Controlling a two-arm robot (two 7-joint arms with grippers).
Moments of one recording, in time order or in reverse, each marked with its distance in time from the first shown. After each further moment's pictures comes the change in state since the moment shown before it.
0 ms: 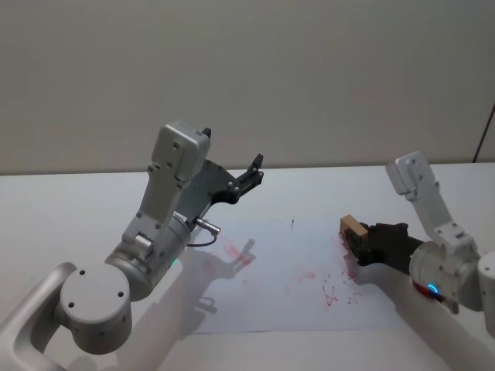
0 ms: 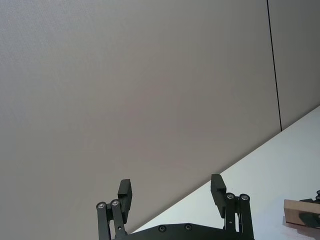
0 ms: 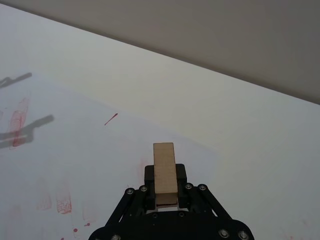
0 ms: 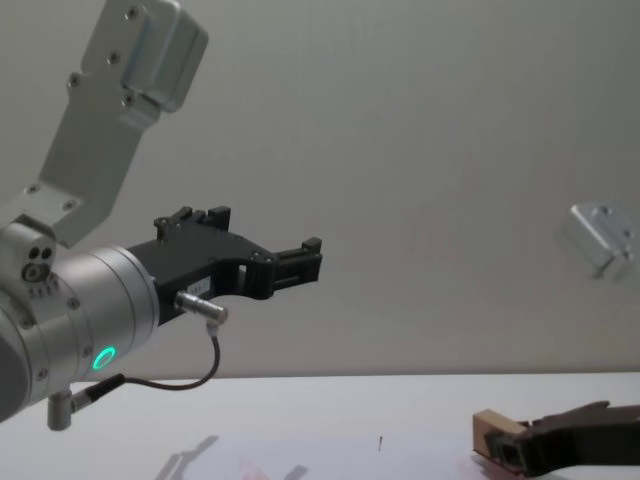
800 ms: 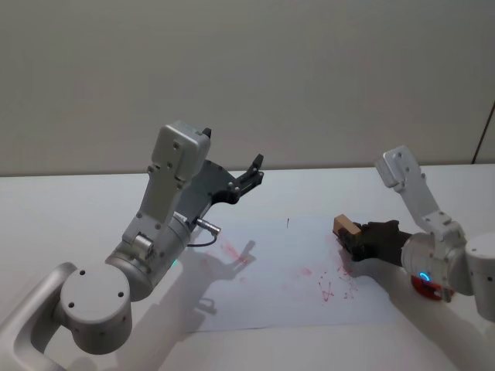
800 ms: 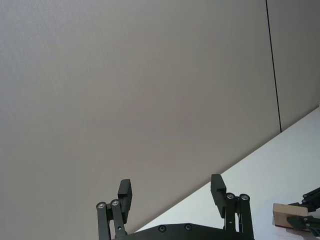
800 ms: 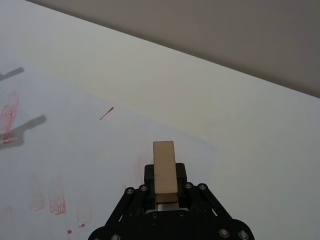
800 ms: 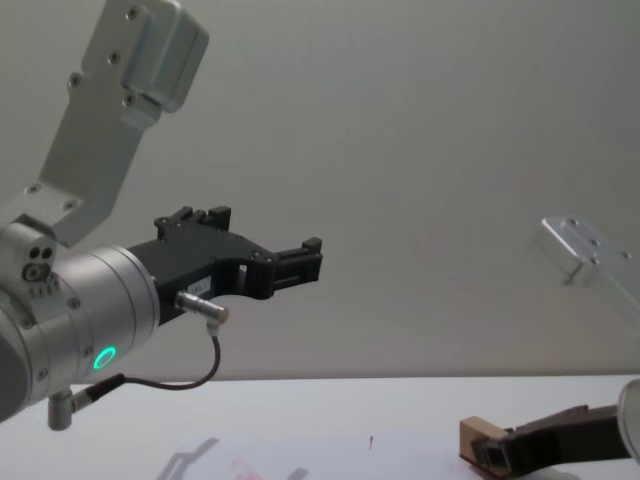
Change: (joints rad) left arm 0.000 0.000 0.000 0.000 0.000 0.000 0.000; right arm 0.087 -0.028 -0.007 0.117 -0.031 0.040 0.058
